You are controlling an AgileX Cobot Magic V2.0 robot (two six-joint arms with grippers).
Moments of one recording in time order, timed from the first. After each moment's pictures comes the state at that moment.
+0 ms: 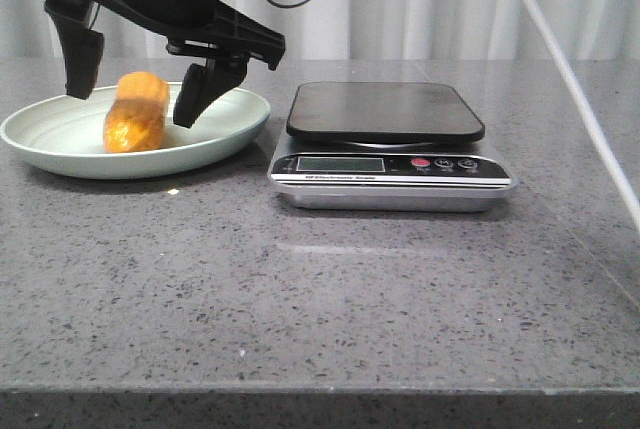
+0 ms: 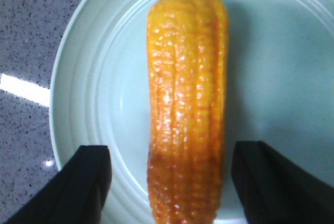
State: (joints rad) left arm -0.72 0.03 -0.31 0.21 0.43 -0.21; right arm 0.80 2.08 -1.92 0.11 0.83 0.63
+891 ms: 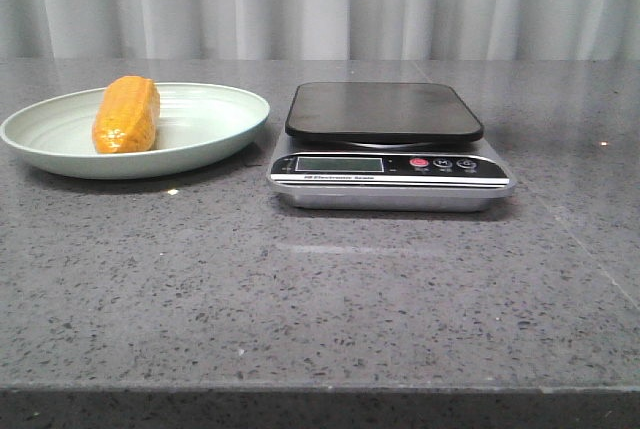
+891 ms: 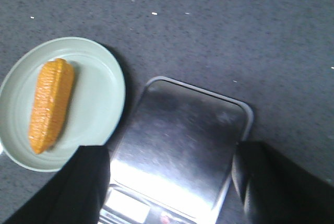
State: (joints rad) left arm -0.72 0.03 -0.31 0.21 0.43 -0.21; right arm 0.43 1.56 -1.85 0.08 1.18 0.22
